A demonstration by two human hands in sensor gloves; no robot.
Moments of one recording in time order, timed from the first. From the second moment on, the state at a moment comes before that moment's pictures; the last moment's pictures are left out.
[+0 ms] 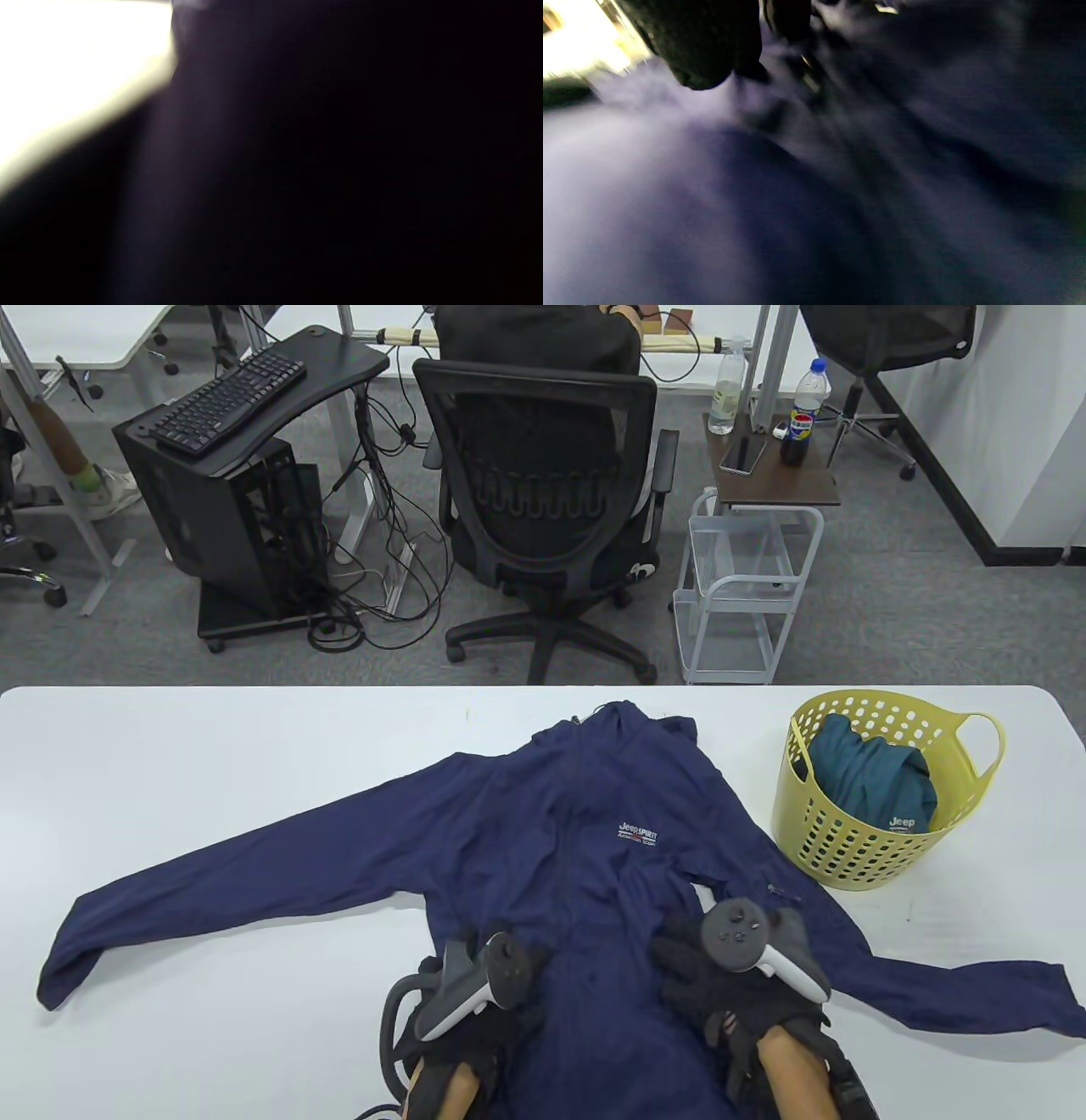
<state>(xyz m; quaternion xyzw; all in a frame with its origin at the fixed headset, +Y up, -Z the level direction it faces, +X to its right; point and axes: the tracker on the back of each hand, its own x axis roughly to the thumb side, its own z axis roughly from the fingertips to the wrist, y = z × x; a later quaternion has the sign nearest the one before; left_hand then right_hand) -0.112 -0.775 -0.298 -0.26 -0.04 0.04 0.96 0.180 -0.773 -0.319 0.06 0.25 0.96 0.13</state>
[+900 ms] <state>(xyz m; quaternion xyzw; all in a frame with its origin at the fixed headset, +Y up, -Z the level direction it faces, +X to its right) -0.076 -0.759 -0.382 -0.16 0.02 0.12 0.98 0.138 -0.787 -0.320 0.13 0.22 0.96 0.08</state>
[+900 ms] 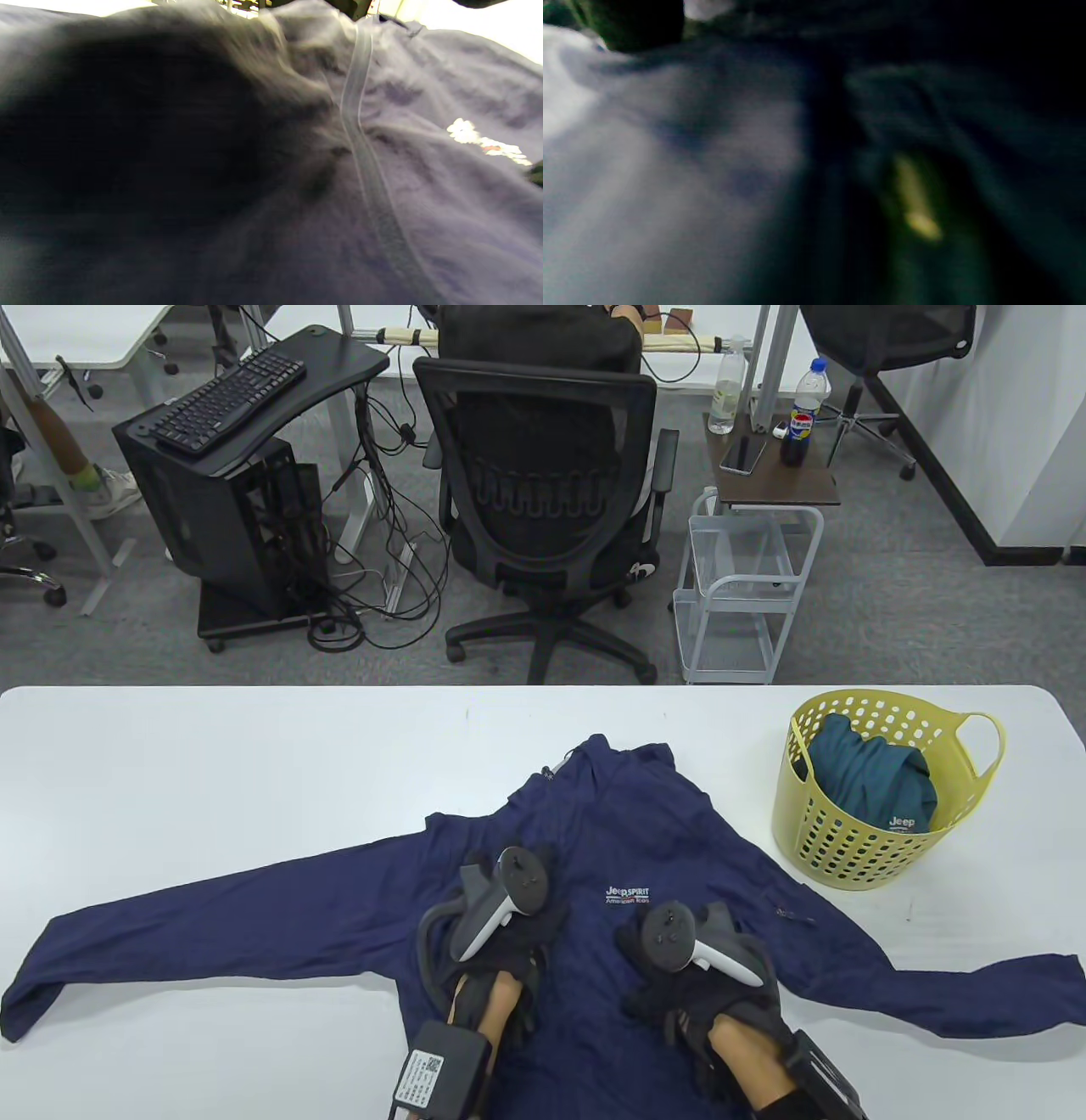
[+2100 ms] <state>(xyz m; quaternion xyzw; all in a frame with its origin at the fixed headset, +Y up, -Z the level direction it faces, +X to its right) -0.036 -0.774 -0.280 -0.39 -0.13 0.03 0.91 0.175 -0.687 -0.473 -0.09 0.07 0.94 0.32</state>
